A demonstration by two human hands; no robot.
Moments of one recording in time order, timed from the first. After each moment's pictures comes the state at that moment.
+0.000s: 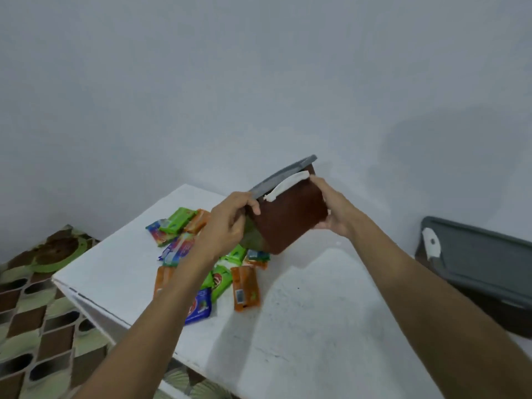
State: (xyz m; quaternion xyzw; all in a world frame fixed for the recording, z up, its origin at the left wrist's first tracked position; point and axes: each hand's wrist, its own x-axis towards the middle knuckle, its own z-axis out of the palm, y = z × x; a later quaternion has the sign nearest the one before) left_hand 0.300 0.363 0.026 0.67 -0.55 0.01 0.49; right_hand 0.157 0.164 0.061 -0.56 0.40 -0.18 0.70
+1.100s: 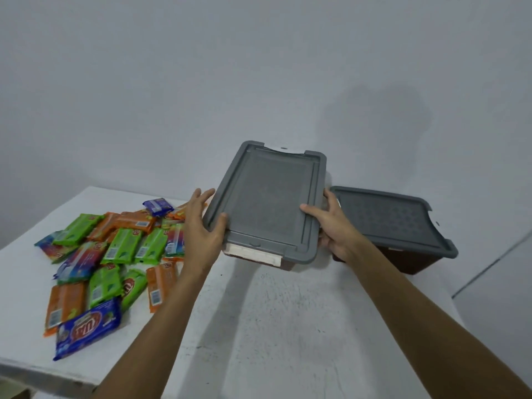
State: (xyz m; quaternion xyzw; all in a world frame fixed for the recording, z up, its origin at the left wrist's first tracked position) left_hand 0.181 0.271 -0.022 0.63 -0.41 -0.09 0.65; right_hand -0.028 0.124 0.019 -0.55 0.44 -0.30 0.64
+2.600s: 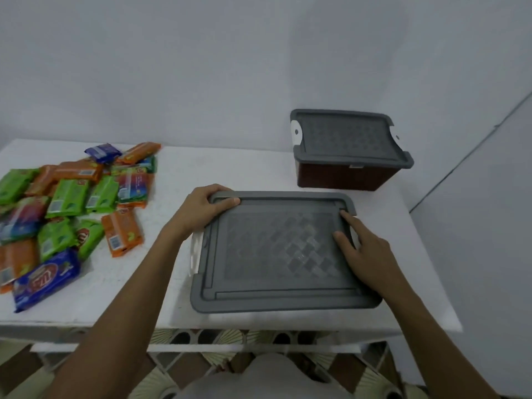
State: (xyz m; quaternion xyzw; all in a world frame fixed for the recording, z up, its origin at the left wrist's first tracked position) left_hand 0.123 0.267 -0.067 0.70 -0.50 -0.36 0.36; right_hand -0.214 0.245 -0.062 -0.76 0.57 -0.18 0.26
